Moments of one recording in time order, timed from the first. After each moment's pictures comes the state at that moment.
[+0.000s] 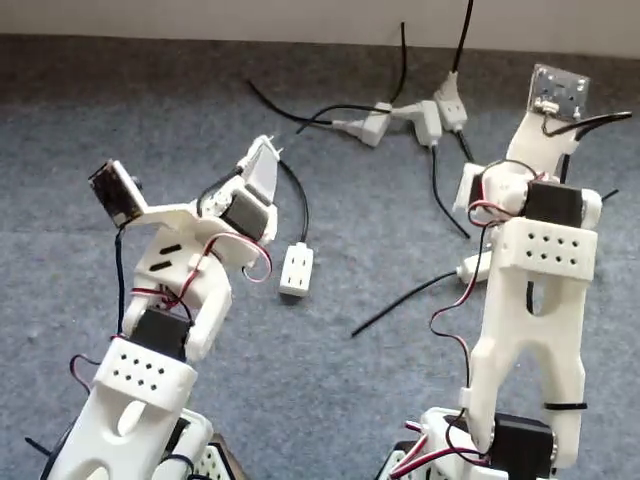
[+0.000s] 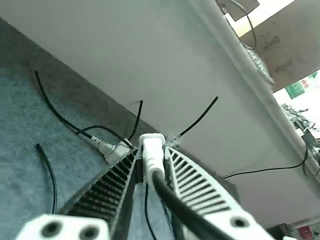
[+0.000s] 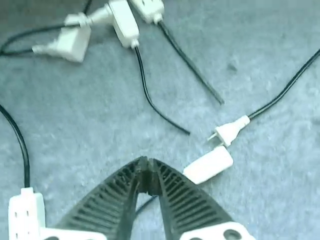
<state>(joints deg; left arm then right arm) 13.6 -57.5 61.5 11.7 50.1 5.2 -20.0 10.7 73.1 -5.0</state>
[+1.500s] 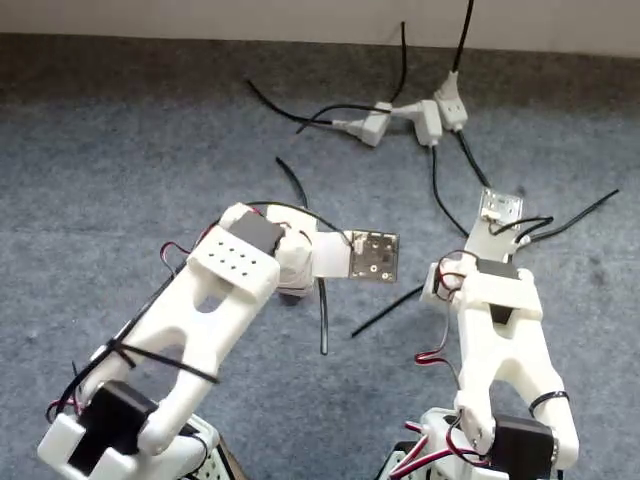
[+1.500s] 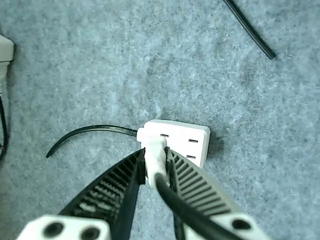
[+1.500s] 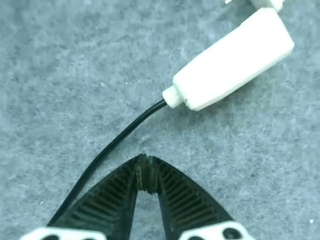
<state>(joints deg) 24.3 -12.4 28.1 61.6 -63.5 5.2 -20.0 54.2 46.0 -8.1</state>
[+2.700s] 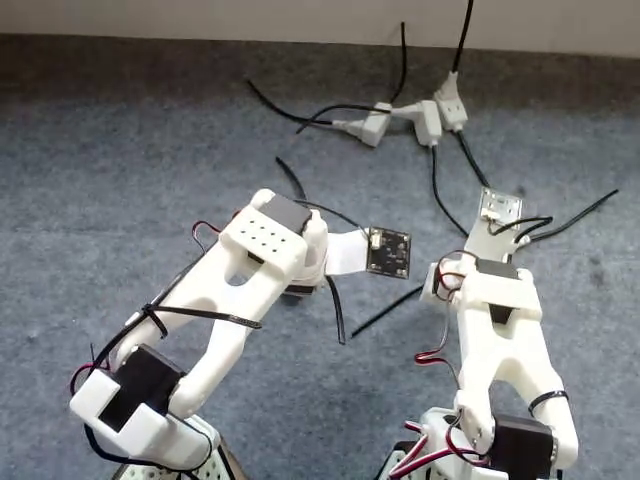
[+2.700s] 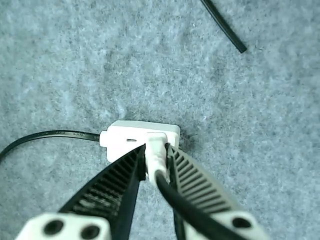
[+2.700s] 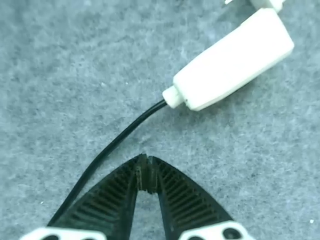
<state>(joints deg) 26.0 -0.8 19.3 70.6 -61.2 5.2 -20.0 54.2 46.0 -8.1</state>
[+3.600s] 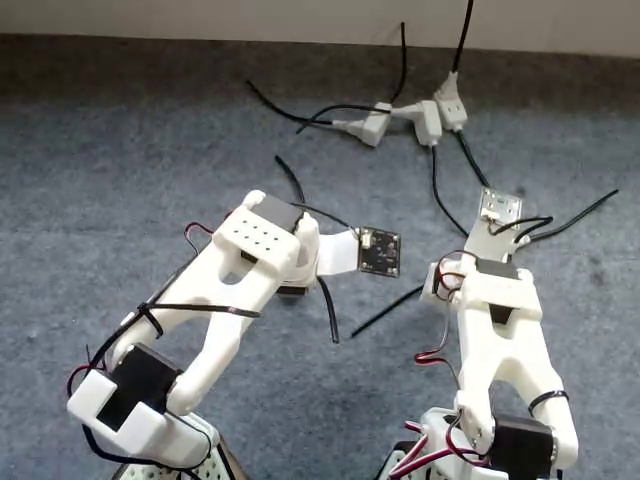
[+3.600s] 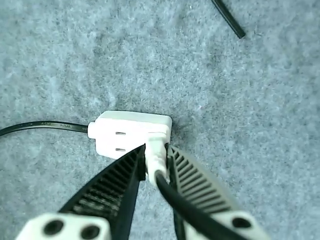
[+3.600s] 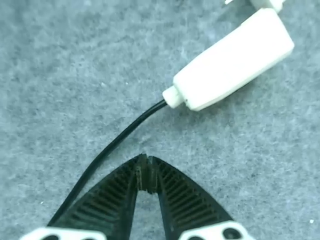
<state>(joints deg) 23.7 -0.9 20.9 70.5 -61.3 5.2 -20.0 54.2 46.0 -8.1</state>
